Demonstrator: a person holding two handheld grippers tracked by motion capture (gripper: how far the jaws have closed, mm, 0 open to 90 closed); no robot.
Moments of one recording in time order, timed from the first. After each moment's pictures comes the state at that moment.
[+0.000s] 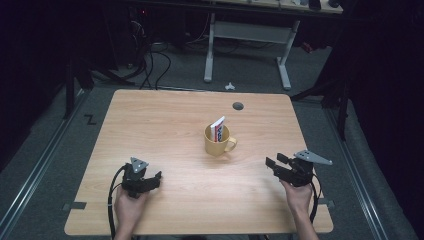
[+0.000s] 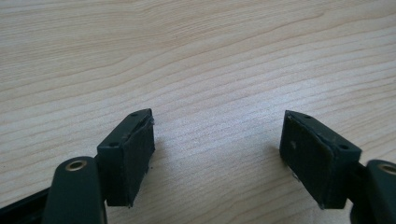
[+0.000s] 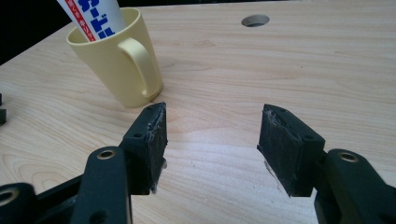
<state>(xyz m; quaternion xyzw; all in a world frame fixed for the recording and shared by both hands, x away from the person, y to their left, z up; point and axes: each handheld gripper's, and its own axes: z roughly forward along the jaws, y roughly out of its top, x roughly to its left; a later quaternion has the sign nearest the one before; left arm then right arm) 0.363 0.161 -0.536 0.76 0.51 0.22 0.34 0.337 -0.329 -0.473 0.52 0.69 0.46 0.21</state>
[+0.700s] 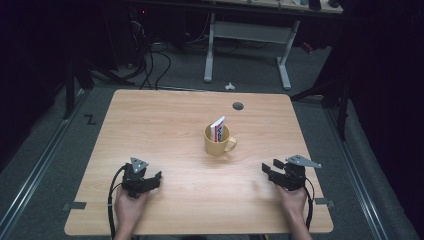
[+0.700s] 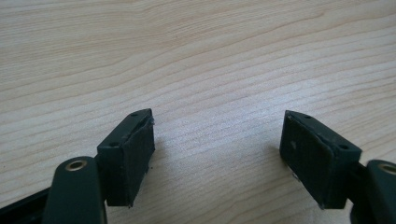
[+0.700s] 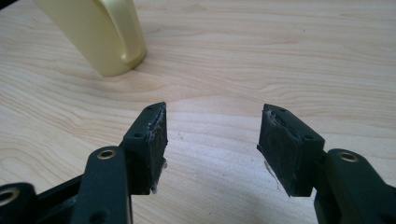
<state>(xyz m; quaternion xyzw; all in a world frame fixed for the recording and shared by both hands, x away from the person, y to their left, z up) 0.363 0.161 -0.536 0.76 0.51 0.22 0.34 0.340 -0.321 -0.503 0.53 0.70 0.42 0.21</state>
